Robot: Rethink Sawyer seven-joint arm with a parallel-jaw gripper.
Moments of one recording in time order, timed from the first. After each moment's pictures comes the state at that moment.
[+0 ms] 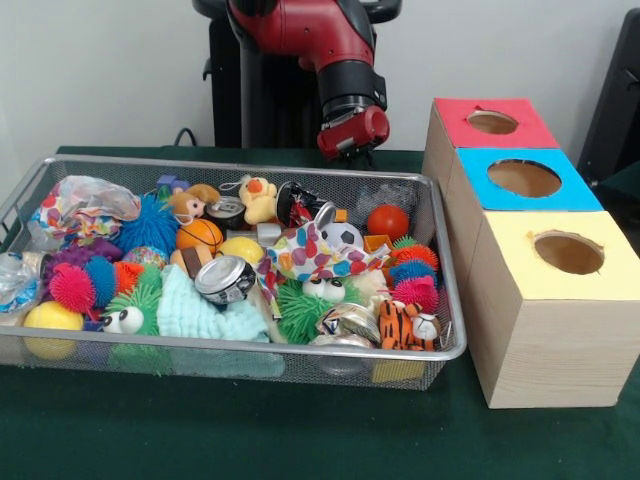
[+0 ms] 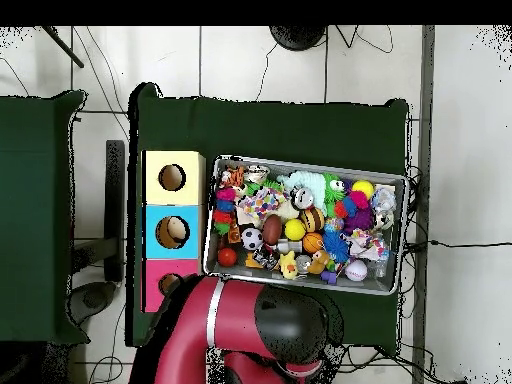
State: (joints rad) arm -0.14 0.13 -0.23 2.11 -0.28 -1.59 2.70
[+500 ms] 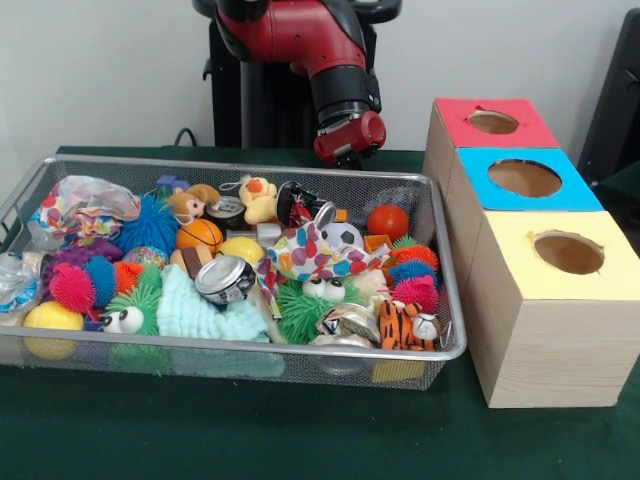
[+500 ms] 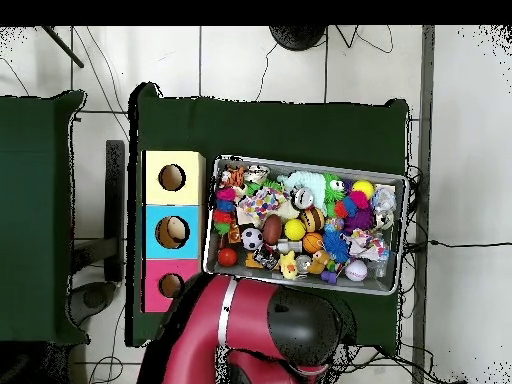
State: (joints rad) arm -0.18 0.12 -0.24 2.07 -0.39 -1.50 2.70
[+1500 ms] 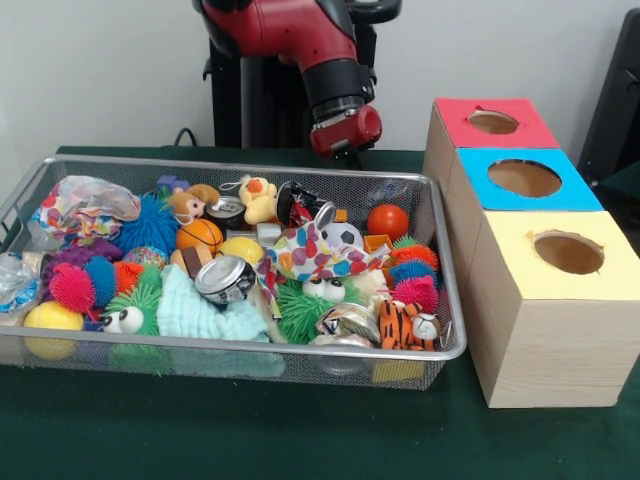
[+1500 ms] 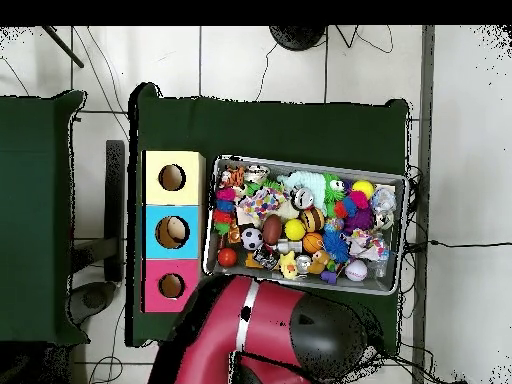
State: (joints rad) arm -0.24 0.03 -0.22 2.06 -0.57 -1.27 2.70
